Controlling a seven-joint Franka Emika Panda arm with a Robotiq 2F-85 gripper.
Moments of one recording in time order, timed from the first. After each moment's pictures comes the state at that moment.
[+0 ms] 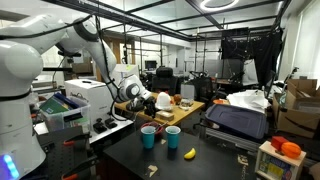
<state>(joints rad) 0.88 0.98 -0.51 -1.89 0.19 3.18 1.17</state>
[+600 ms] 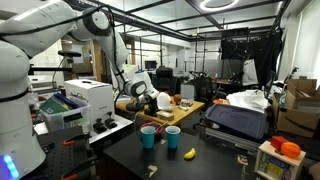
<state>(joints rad) 0.46 0.84 -0.15 -1.89 0.19 3.14 0.90</state>
